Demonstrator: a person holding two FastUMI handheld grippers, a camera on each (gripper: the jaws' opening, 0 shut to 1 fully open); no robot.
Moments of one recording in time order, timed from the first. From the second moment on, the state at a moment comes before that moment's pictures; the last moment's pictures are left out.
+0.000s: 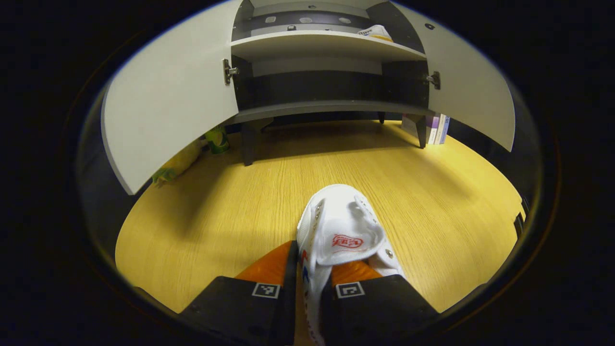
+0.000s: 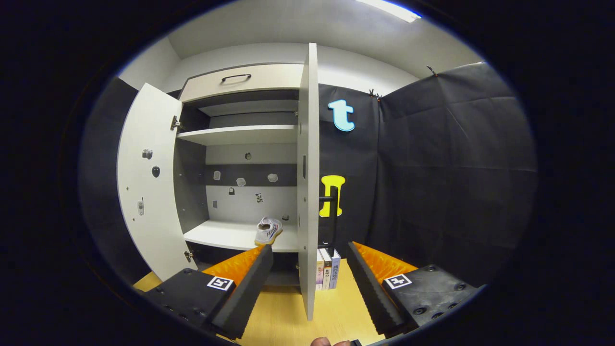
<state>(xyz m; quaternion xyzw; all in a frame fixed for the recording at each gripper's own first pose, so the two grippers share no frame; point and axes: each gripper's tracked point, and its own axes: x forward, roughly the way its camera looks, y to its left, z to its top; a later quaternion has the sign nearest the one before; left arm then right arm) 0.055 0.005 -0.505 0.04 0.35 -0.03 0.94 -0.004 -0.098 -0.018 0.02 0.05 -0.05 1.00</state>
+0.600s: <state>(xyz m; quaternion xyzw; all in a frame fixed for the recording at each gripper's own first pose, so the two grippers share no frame) 0.047 0.004 -0.416 -0.04 0.35 -0.01 0.93 -0.007 -0.116 -0.030 0.04 0.06 -0.04 1.00</state>
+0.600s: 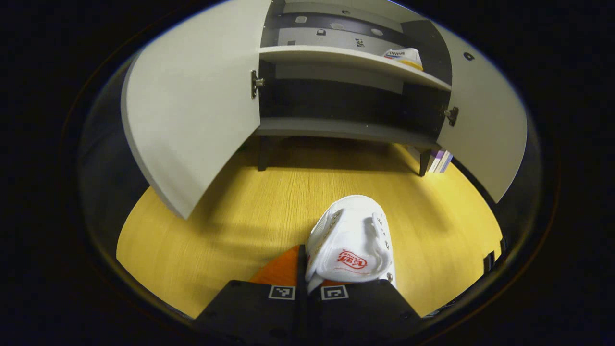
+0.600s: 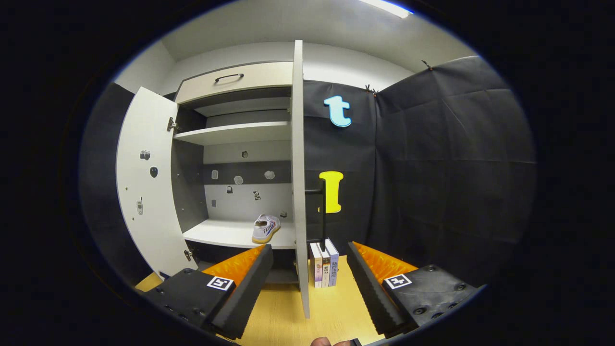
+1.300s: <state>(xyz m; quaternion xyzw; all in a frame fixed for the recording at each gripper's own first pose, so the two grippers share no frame) 0.173 -0.026 -0.173 -0.07 0.27 0.03 0.96 0.010 -0.161 -0.054 0.10 0.09 -0.02 0.99</state>
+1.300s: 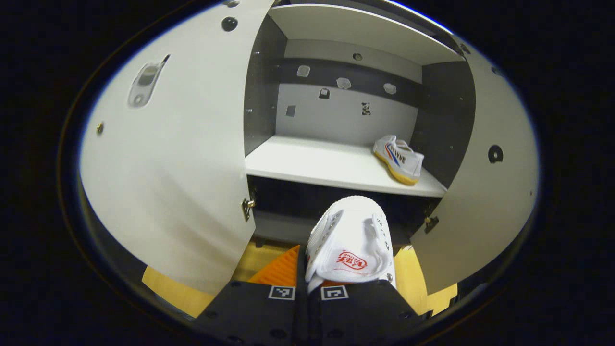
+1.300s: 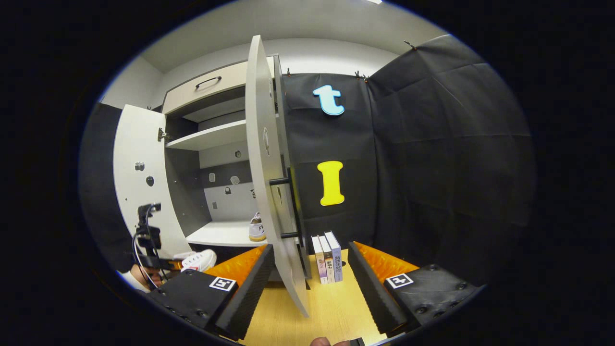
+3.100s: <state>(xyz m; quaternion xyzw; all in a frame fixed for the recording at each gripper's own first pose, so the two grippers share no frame) 0.427 -0.007 -0.141 0.07 0.29 0.14 0.95 0.000 -0.263 -0.090 0.11 0.12 -0.08 0.98</state>
